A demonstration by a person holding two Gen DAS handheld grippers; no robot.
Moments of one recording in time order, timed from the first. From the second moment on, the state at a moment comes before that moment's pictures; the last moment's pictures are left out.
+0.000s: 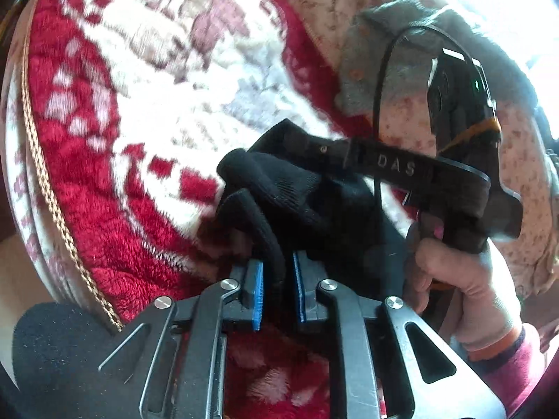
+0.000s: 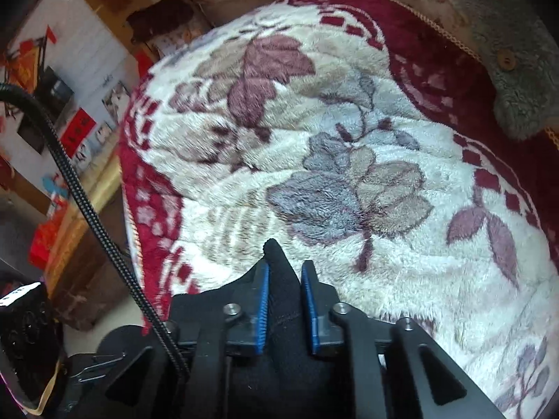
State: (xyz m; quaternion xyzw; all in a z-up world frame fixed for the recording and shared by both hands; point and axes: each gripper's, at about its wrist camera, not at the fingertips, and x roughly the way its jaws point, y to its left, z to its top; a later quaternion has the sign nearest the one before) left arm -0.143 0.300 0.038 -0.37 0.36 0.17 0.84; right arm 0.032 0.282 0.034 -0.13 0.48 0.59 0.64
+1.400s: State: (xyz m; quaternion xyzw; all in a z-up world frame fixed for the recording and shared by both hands) left arm -0.054 -0.058 0.086 -0.09 0.40 -0.15 0.90; right arm 0.045 -0.230 0.044 0.32 0.42 0.37 0.76
